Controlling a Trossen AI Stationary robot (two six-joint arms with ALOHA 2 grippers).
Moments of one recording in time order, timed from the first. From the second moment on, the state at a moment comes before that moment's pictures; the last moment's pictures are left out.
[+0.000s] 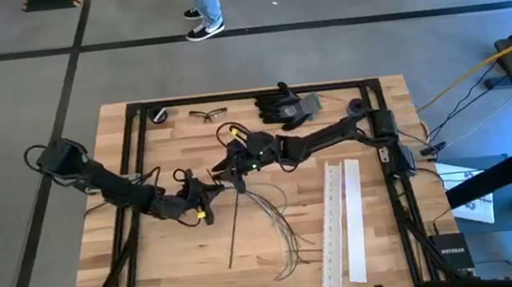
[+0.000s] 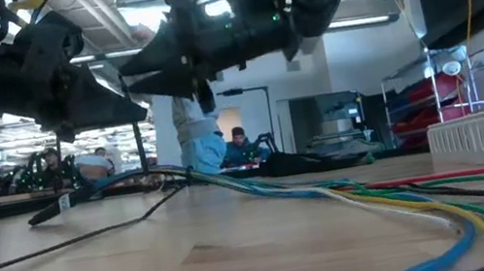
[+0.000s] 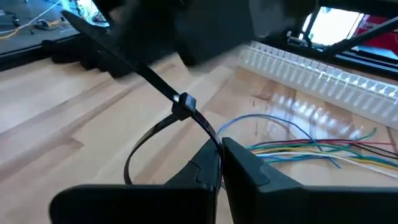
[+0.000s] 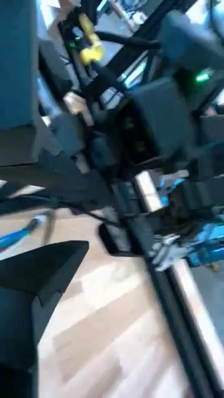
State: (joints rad) left arm -0.43 1.39 0.27 0.75 -0.80 -0.43; right arm -0.07 2.08 1.28 0.59 -0.25 0.42
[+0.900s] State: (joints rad) left arm -0.45 1.39 0.27 0.75 -0.79 -0.44; right arm -0.05 2.11 1.33 0.59 -0.14 -0.01
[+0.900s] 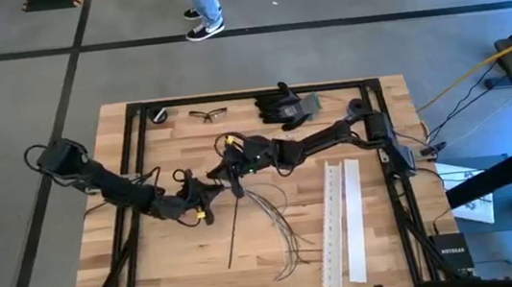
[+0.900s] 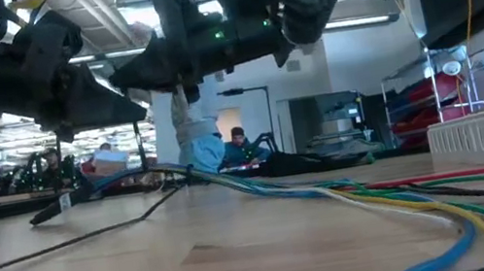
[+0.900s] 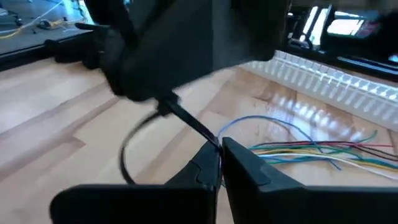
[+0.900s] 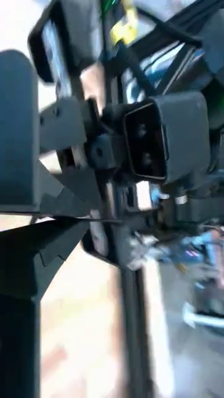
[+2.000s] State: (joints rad) left arm -0.46 1.33 0.27 0.52 -0.71 -0.50; right arm -0.02 1.99 1.44 0.12 0.05 -0.15
